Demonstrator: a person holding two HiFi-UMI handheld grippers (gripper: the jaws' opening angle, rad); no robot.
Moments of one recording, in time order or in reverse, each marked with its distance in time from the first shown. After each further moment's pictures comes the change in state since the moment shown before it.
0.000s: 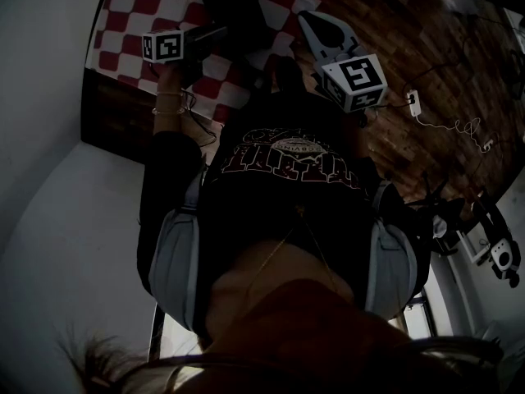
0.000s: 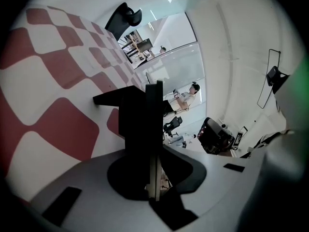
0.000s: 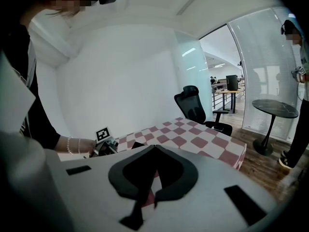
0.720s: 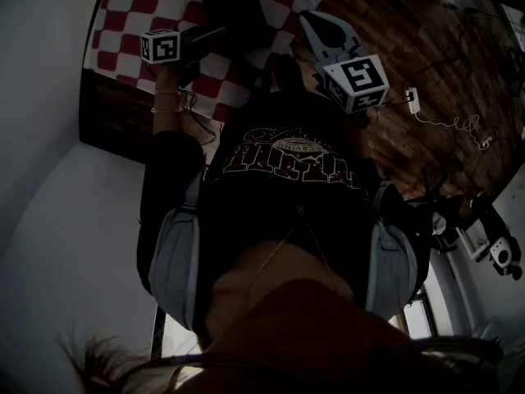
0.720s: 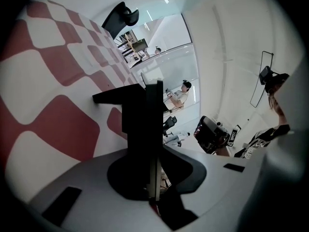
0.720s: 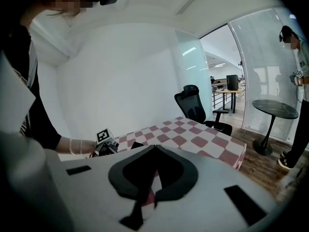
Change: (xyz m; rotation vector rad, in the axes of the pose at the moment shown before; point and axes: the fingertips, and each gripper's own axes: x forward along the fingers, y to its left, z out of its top) left arm -0.004 0.020 -0.017 -0.008 0.024 -0.057; right arm 0.001 0.000 -0.002 -0.001 0.011 0.001
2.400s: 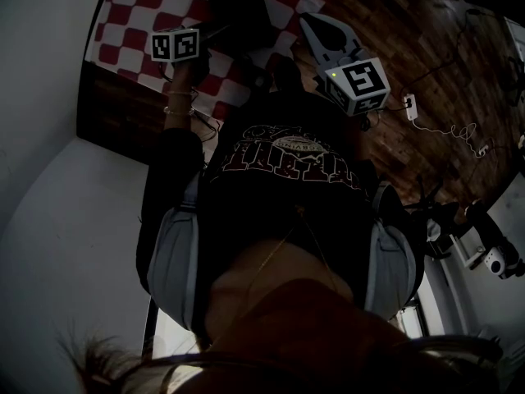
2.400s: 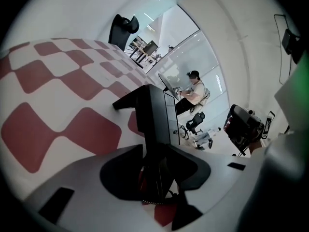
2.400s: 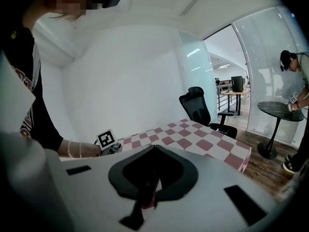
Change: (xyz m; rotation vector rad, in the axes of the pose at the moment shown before) left arm -0.003 0.008 0.012 0.105 -0.029 0.357; right arm -0.001 0.014 0.006 -0.025 -0.015 0.048
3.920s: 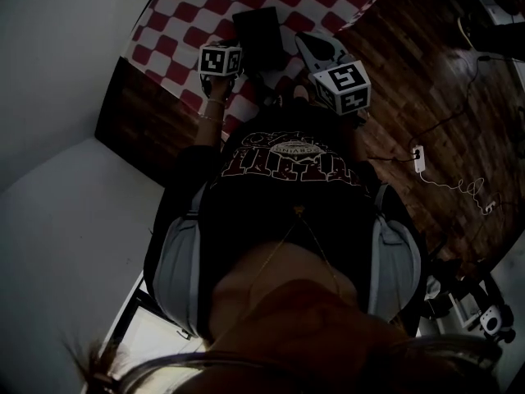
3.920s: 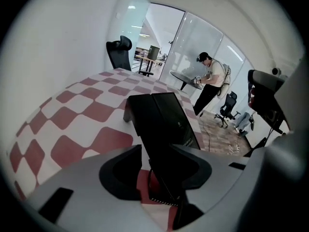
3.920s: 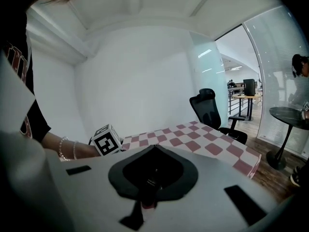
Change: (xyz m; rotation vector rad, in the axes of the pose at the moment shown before) left arm -0.006 -0.003 0.000 0.198 -0.034 0.458; right arm 0.005 0.016 -0.002 -0.078 -0.012 0.109
